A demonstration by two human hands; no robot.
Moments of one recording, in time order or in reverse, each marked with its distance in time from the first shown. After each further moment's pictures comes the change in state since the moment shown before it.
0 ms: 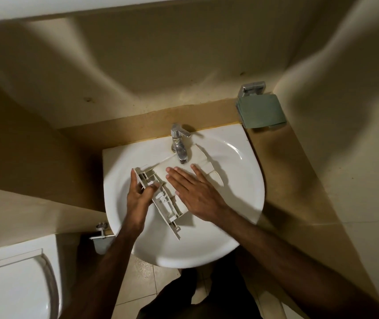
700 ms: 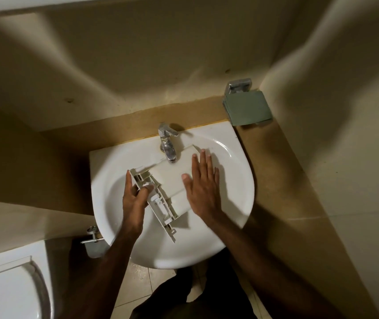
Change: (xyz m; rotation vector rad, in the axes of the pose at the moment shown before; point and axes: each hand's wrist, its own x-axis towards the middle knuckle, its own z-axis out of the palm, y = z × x) left_hand -0.001 -0.007 0.019 0.022 0.063 -0.054; right_hand -0.011 0.010 0.011 0.225 0.059 0.734
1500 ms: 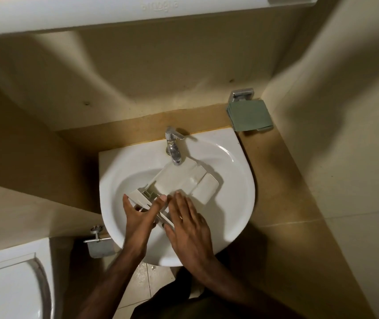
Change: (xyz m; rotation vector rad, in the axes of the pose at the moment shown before) left_hand -0.068 0.028 -0.003 -0.060 0.060 -0.195; right_hand -0.116 -0.064 -0.031 -0.035 0.052 -0.223
